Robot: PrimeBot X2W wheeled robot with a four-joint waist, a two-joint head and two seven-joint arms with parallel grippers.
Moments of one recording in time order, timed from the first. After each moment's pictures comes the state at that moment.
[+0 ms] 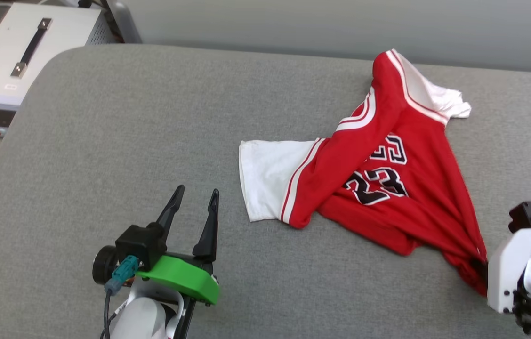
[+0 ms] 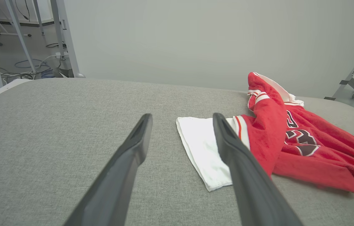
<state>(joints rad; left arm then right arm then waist) -0.14 0.07 -0.18 0.20 -0.23 -0.13 -0.26 -0.17 -0.40 0.07 0.20 0.51 0.13 0.73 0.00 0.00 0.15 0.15</state>
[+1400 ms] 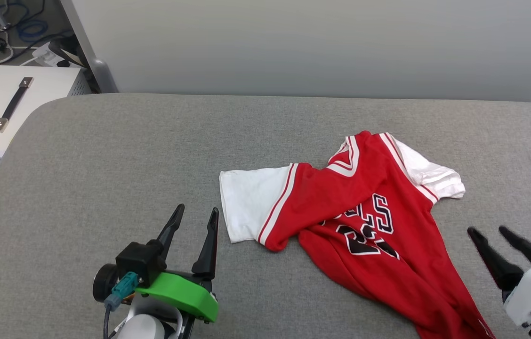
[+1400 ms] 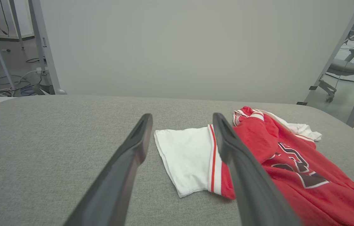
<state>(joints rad) -0.08 0.08 -0.18 0.20 -0.24 -0.13 -0.26 0.09 -0.33 -0.07 -0.25 0.60 0.13 0.56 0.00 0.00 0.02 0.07</state>
